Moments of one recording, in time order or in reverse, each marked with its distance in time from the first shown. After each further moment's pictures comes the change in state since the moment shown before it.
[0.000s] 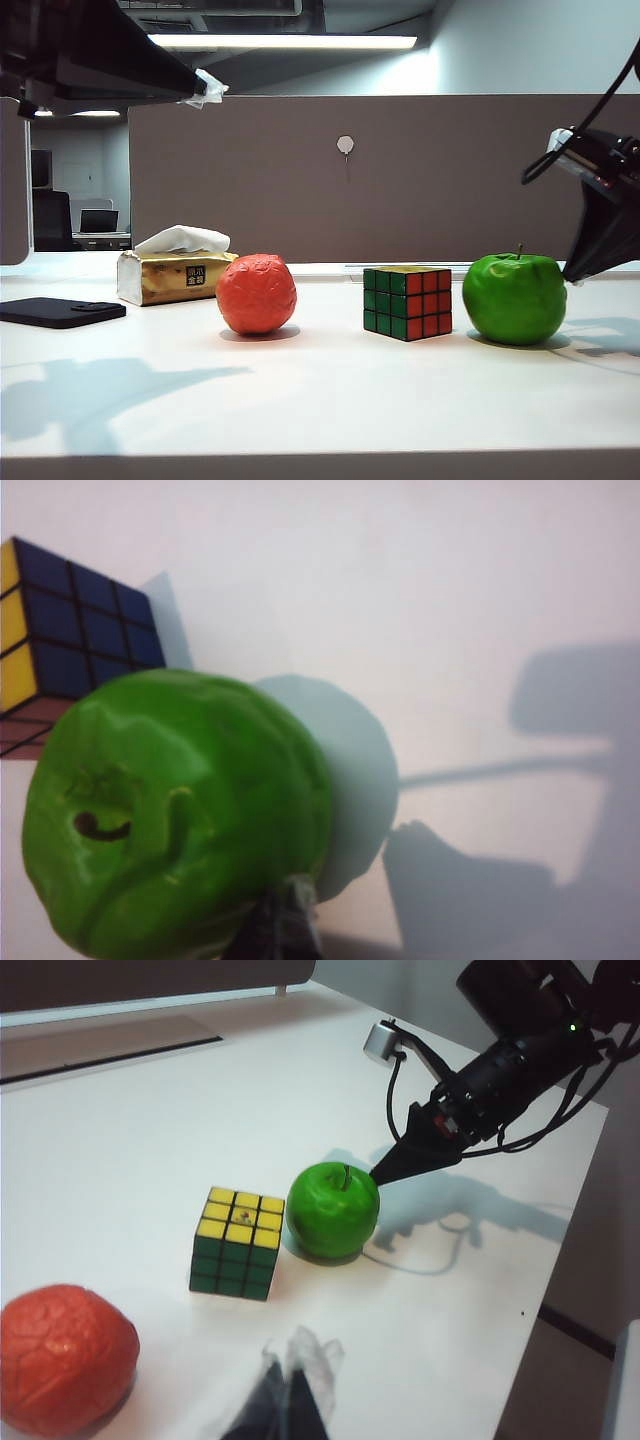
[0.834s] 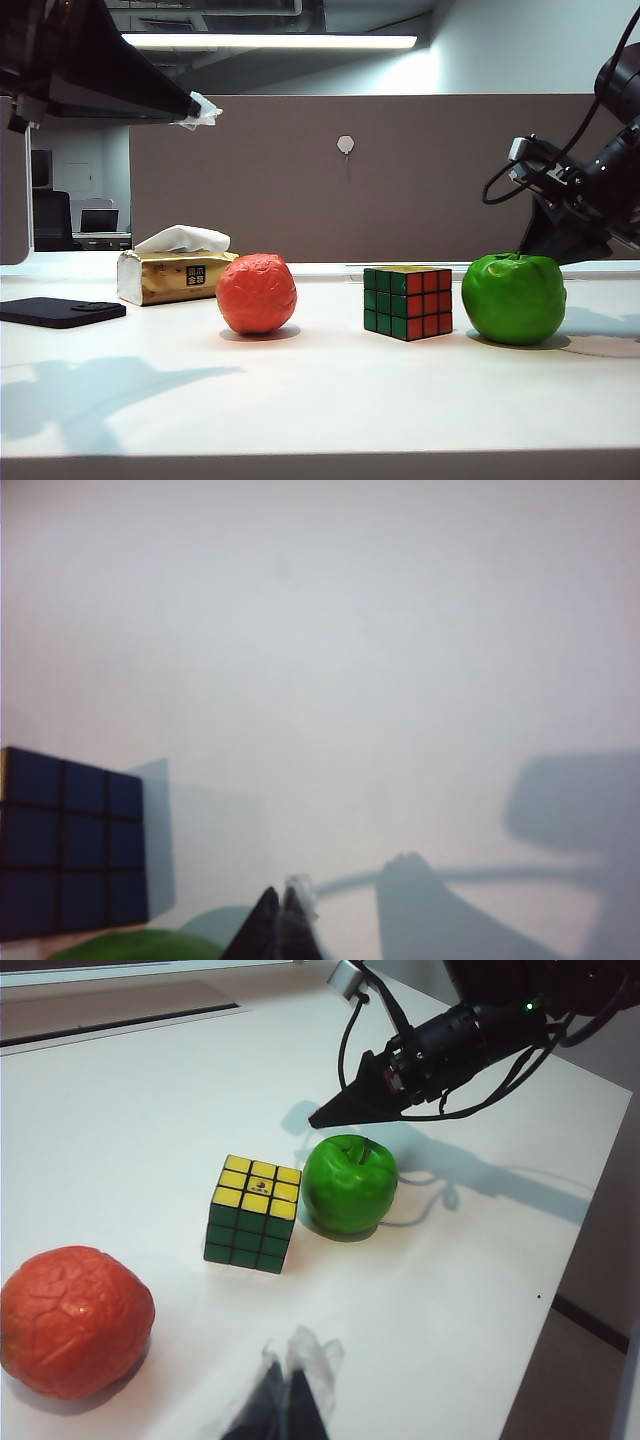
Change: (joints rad) left arm 0.000 0.000 0.000 -0.055 -0.027 0.002; right arm 0.021 0.196 0.077 0.320 -0.041 -0.019
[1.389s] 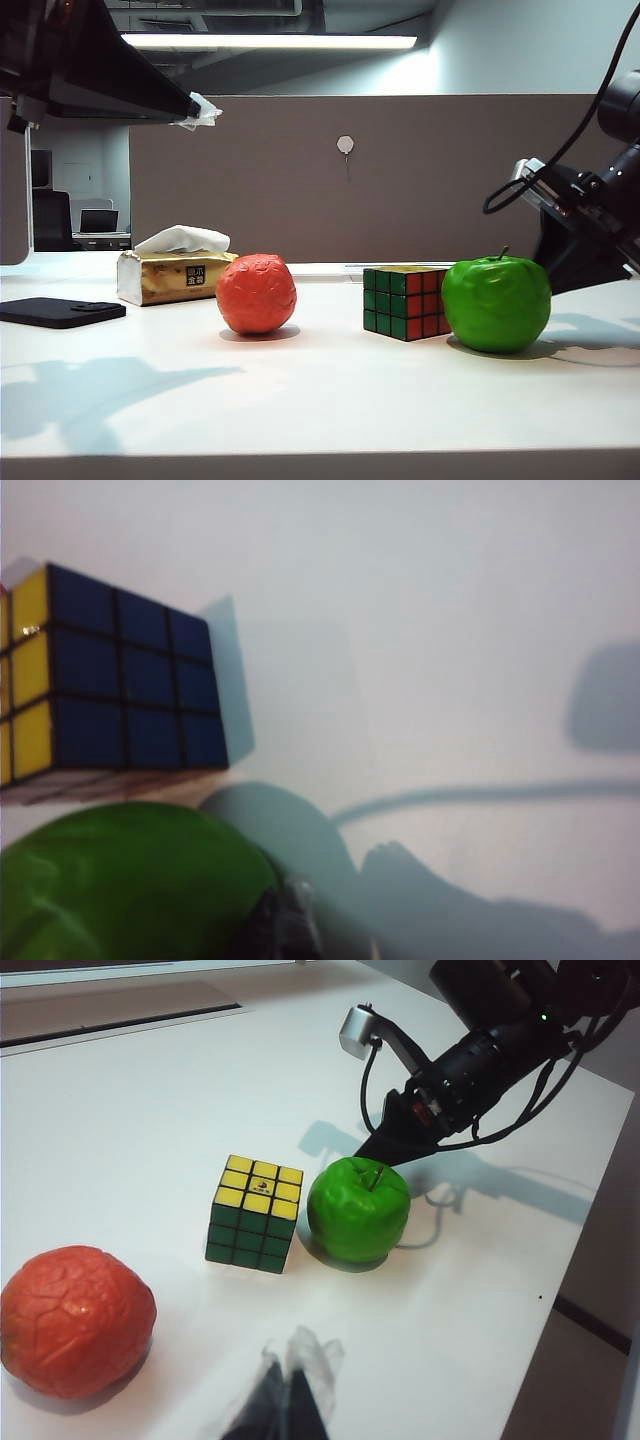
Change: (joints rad) left arm 0.000 0.000 0.000 0.000 -0.003 0.000; right arm 0.003 0.000 0.000 -0.244 -0.120 -0.008
